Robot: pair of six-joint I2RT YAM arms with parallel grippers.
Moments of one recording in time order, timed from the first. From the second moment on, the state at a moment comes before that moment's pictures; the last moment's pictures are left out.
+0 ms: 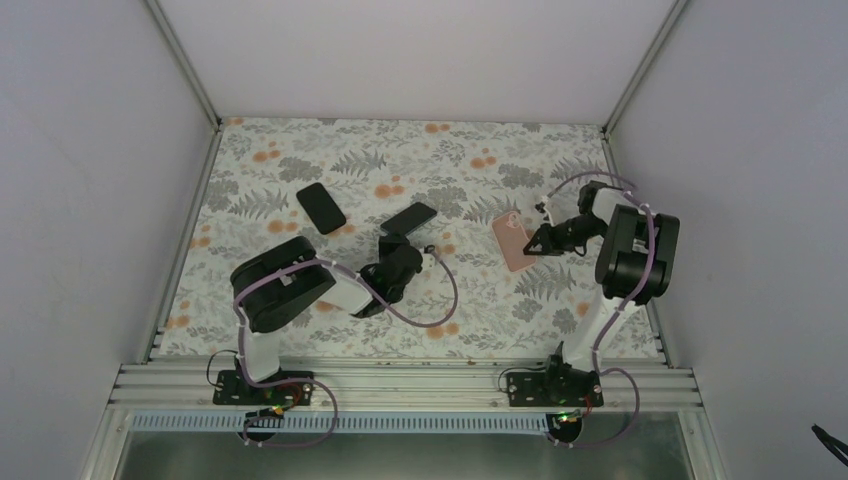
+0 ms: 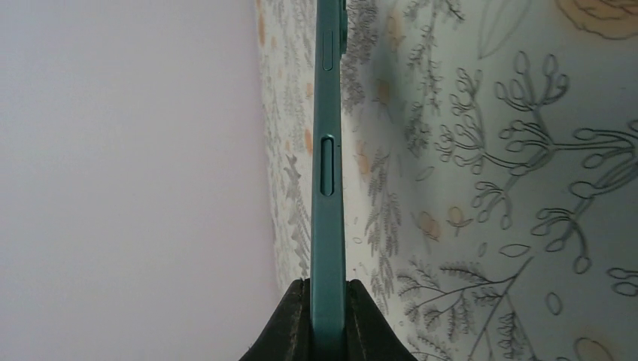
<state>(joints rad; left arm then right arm) -0.95 1.89 0.72 0.69 -0.82 1.14 -0.24 1.91 1.21 -1.01 -0.64 -0.58</state>
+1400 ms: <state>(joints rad) -1.11 1.80 0.82 0.19 -0.64 0.93 -0.33 1.81 1.35 -0.96 -0.54 -0.53</state>
